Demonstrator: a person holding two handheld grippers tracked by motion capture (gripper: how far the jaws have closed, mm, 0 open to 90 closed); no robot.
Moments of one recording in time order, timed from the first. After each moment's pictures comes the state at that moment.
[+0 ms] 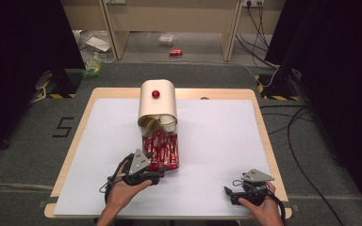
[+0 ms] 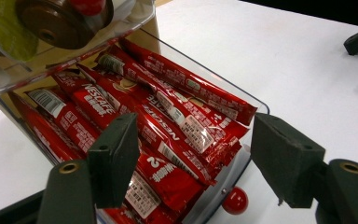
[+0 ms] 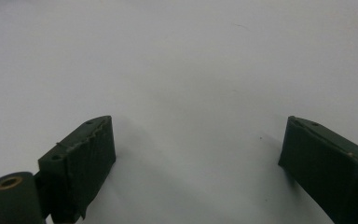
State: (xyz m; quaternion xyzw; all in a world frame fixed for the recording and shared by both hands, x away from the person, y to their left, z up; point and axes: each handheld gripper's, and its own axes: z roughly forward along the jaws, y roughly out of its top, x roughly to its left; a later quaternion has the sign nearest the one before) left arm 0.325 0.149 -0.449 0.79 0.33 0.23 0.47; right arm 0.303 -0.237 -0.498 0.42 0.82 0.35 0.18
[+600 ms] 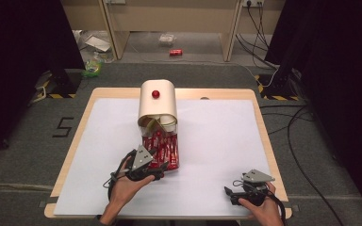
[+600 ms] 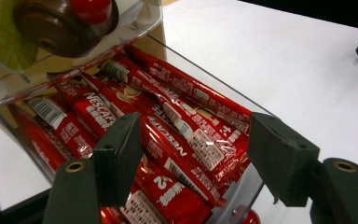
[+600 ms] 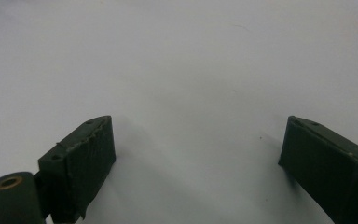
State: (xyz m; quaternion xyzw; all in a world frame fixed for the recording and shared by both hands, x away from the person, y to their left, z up) left arm 0.337 0.143 -0.448 0.79 0.33 0.23 0.46; right arm 0.303 -0.238 -0.498 0.42 0.82 0.35 0.18
